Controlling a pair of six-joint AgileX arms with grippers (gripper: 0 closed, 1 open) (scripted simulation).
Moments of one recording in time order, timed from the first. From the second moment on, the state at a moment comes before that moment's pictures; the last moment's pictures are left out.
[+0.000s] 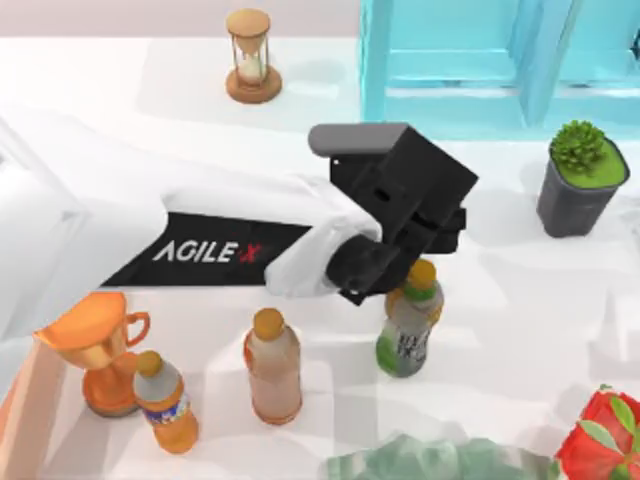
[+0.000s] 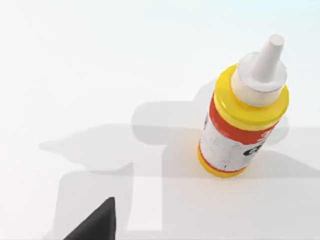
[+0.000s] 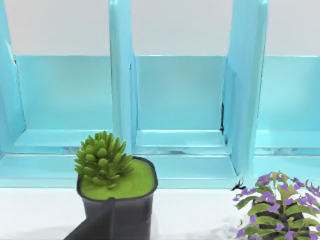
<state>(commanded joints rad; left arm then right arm) -0.87 2.03 1.26 -0.12 -0.59 -0.63 0.00 0.00 0.00 0.00 0.00 0.00</state>
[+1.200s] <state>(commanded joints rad) -0.75 2.34 1.47 0.03 -0.51 -0.52 0.00 0.00 0.00 0.00 0.00 0.00</state>
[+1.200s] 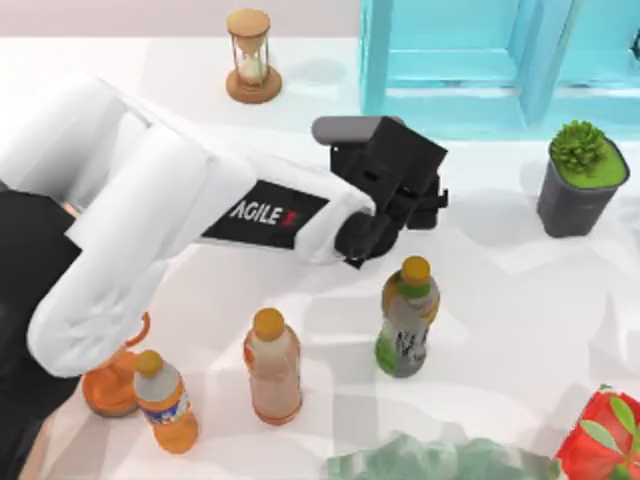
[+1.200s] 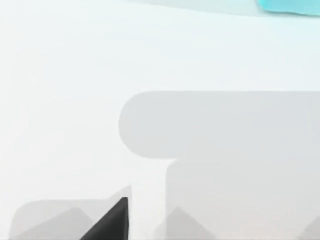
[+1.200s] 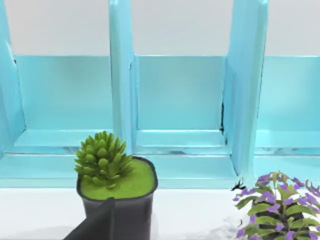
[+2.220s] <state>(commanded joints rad) -0.75 2.34 1.47 0.03 -0.51 -0.52 0.00 0.00 0.00 0.00 0.00 0.00</state>
